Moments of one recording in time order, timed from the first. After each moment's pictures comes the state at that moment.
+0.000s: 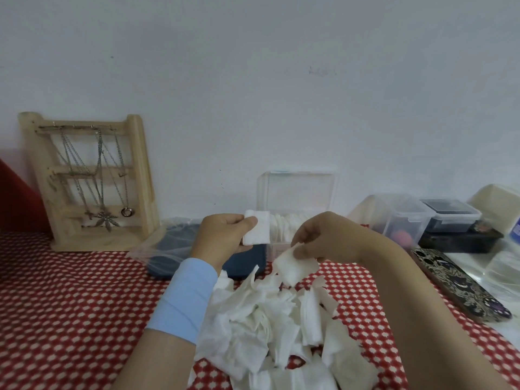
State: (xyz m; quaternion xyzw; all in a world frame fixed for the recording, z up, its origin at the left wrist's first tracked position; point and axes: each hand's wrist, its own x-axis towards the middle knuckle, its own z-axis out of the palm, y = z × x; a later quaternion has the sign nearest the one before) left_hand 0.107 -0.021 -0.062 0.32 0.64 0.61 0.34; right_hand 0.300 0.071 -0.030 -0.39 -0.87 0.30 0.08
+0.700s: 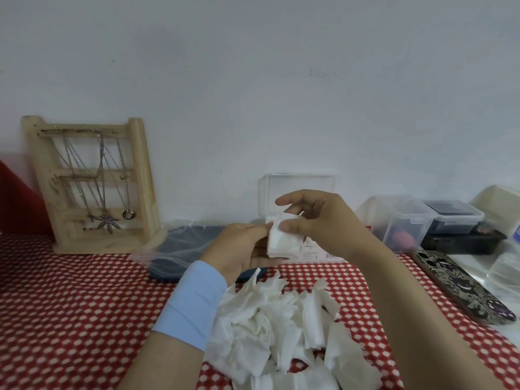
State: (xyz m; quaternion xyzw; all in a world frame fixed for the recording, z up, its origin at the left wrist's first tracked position) left_hand 0.127 -0.026 -0.054 0.34 0.54 0.56 0.52; right_hand 0.284 0.067 -0.028 -0.25 -0.80 0.42 0.34
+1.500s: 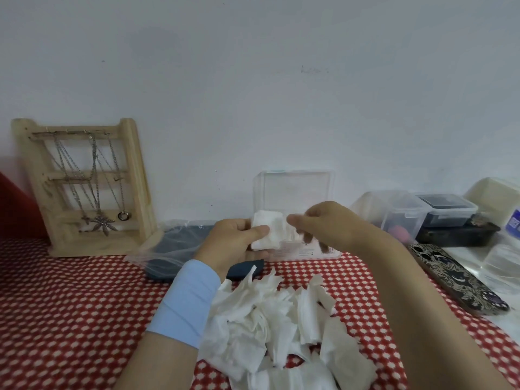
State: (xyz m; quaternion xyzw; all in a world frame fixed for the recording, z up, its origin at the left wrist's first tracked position) left_hand 0.124 -0.025 -0.056 0.34 0.58 0.58 0.46; right_hand 0.297 0.073 -0.022 -0.44 -0.83 0.30 0.14
